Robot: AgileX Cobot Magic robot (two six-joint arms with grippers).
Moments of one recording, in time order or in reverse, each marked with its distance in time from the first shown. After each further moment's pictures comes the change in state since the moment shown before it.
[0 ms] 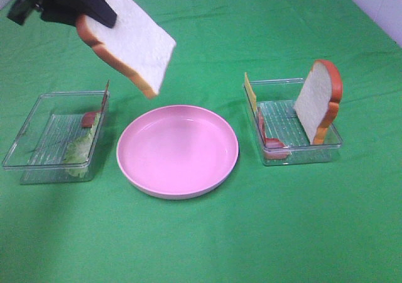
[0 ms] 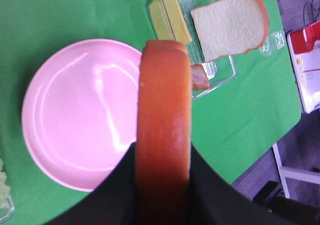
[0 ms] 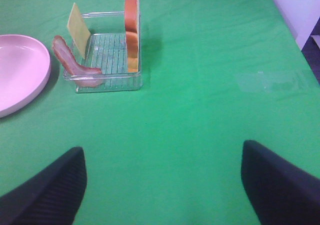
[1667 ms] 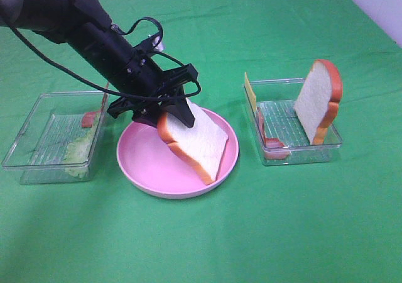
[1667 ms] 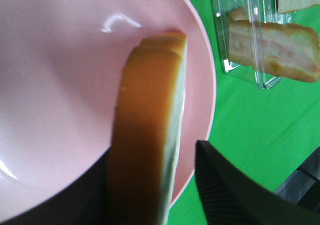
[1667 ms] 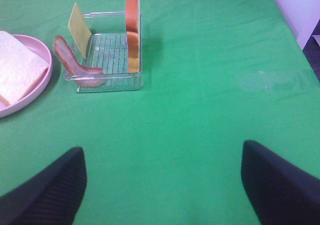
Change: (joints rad) left arm -0.208 0.350 0.001 0.000 -0.189 -0.041; right arm 0.000 0.000 0.000 0.003 0.000 0.000
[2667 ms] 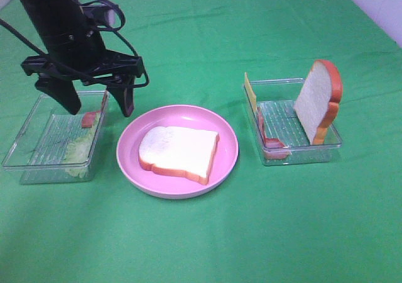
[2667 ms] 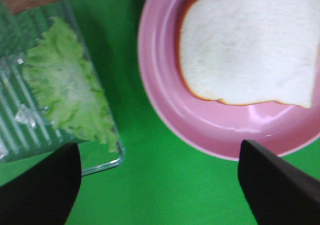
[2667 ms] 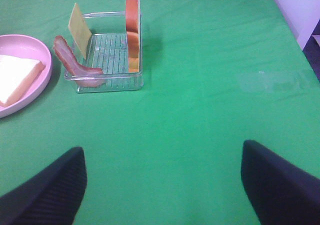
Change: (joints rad) left arm 0.000 -0.201 -0.006 0.633 0.219 -0.386; right arm 0.000 0.000 0.000 0.000 0.000 0.000
